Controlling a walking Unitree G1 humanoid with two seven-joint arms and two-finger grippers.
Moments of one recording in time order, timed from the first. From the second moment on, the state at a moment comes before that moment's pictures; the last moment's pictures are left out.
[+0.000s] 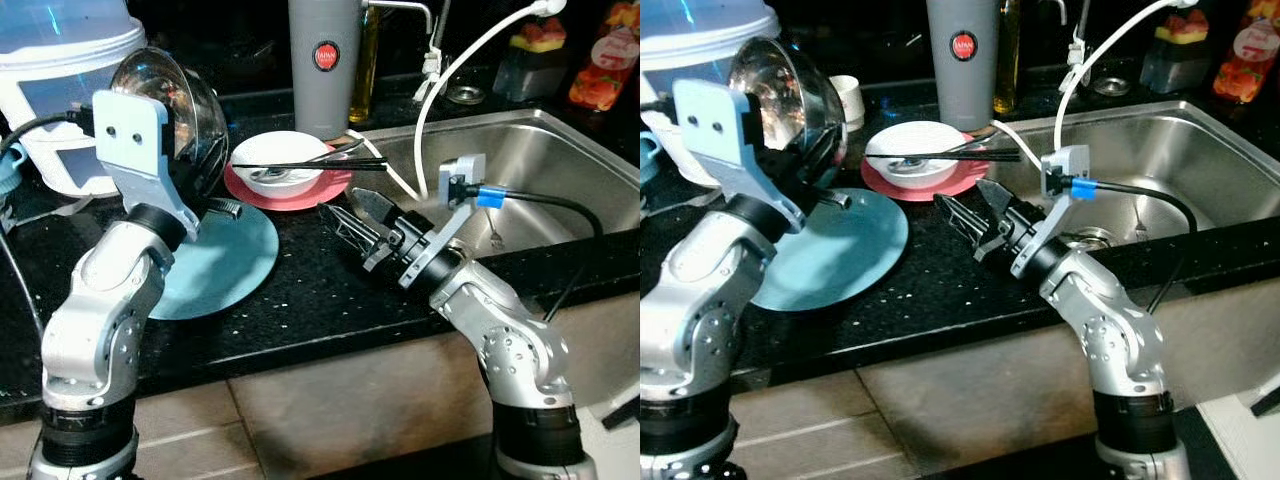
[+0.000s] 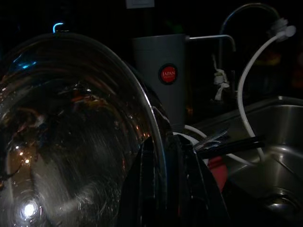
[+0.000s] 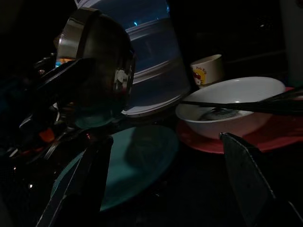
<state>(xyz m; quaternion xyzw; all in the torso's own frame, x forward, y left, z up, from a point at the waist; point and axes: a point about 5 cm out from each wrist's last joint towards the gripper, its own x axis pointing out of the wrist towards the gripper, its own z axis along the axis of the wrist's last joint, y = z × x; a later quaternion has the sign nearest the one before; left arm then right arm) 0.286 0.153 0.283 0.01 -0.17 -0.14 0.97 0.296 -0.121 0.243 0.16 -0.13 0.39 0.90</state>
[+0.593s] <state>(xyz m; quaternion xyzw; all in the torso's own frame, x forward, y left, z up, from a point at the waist) 0.282 0.149 0.296 0.02 -0.20 -0.15 0.97 0.297 -0.118 0.249 0.17 -0.15 0.38 0.90</state>
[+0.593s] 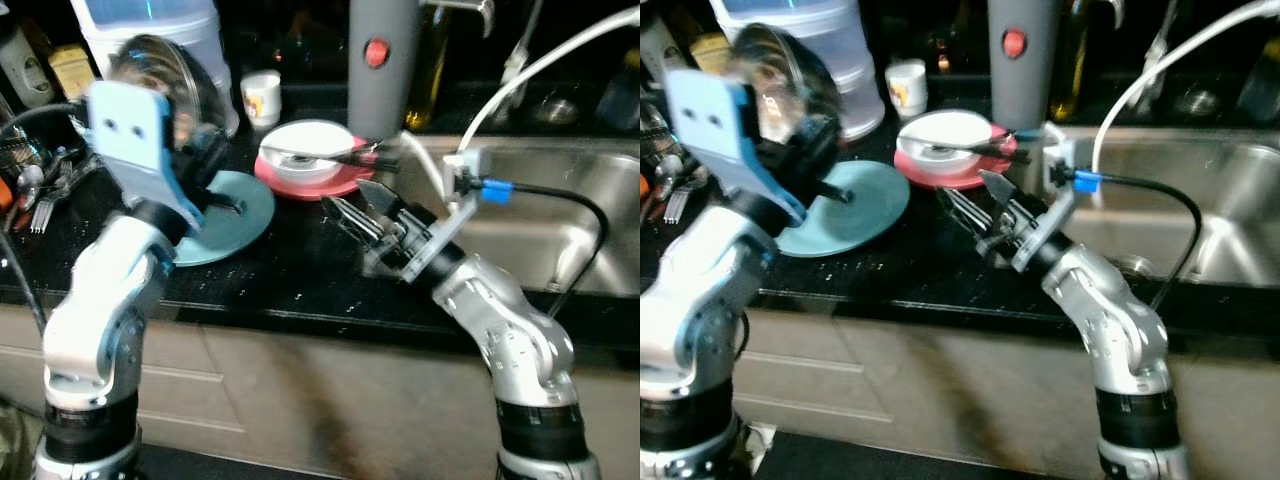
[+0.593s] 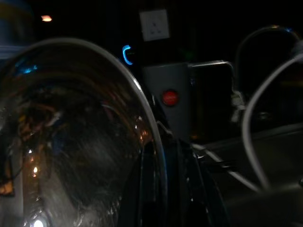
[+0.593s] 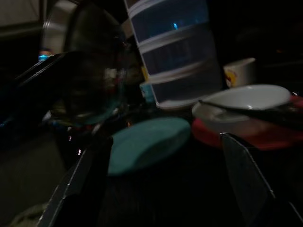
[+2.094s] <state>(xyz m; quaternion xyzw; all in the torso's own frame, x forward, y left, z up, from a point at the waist) 0.332 0.126 0.308 0.11 -0.18 -0.39 0.90 0.302 -0.151 0.239 0.14 -0.12 0.22 0.96</state>
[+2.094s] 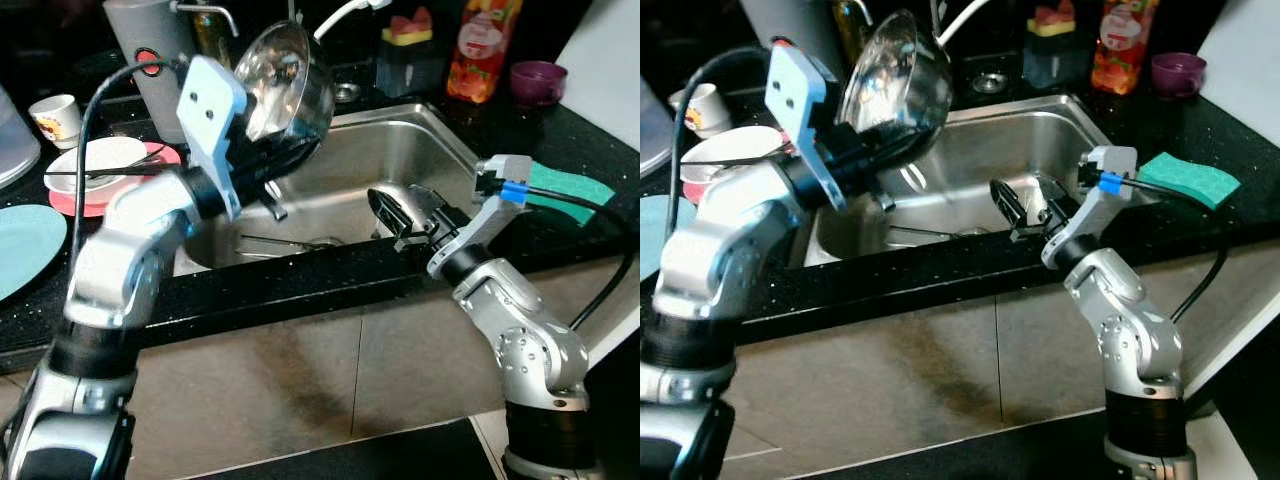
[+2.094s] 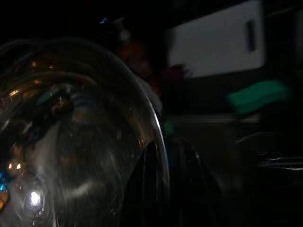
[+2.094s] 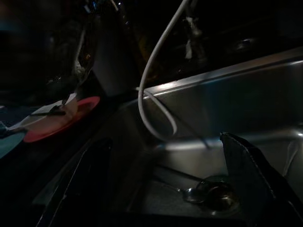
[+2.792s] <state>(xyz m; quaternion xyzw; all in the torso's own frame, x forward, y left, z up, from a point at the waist) 0.379 0.123 0.240 0.13 0.00 -0.49 0.86 0.282 -0.168 0.244 0.11 -0.11 0.18 0.97</state>
